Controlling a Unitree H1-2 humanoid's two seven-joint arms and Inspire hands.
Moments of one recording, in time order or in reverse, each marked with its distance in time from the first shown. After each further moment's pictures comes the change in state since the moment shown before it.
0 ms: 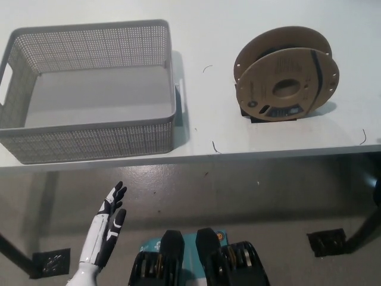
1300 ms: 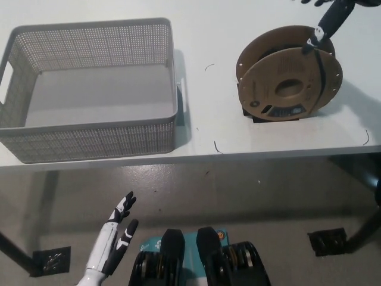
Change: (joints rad) left_arm 0.015 0.017 -0.044 0.020 0.056 0.000 -0.001; right_arm -0.595 0.271 0.456 0.630 -0.215 0.165 0.442
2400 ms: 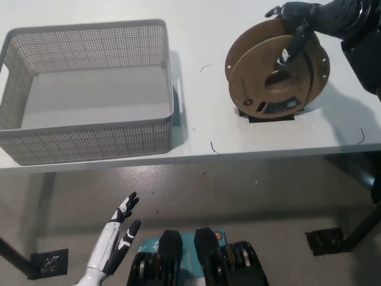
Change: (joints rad) left_arm -0.010 0.010 -0.009 0.001 0.001 0.000 -0.019; right_arm -0.022 0.248 -0.110 0.574 -0.123 -0.311 -0.346
